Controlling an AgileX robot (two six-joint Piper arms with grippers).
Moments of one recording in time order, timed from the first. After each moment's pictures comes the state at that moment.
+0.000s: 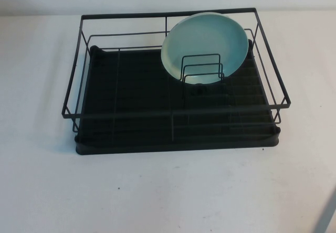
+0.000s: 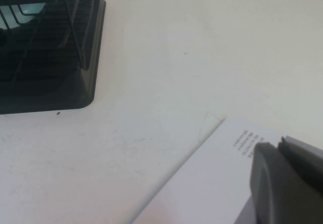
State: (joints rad) right arm 0.02 -0.01 0.03 -0.04 0.35 0.09; left arm -0.16 -0.01 0.03 -0.43 0.05 -0.38
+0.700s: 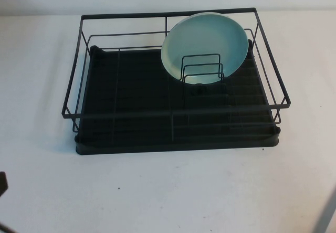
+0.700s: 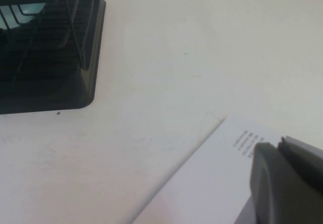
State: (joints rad) right arm 0.02 -0.01 0.03 -0.04 0.35 0.09; left arm -0.16 0.34 -0.62 -0.36 0.81 0.17
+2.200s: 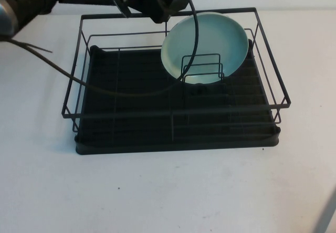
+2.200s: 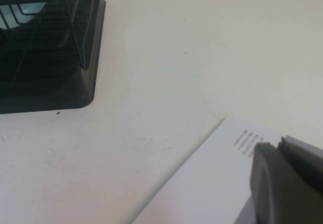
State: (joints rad) right arm 0.02 -0.01 0.03 -0.04 0.35 0.09; left arm -0.37 1.86 -1.77 -0.87 0.62 1.32
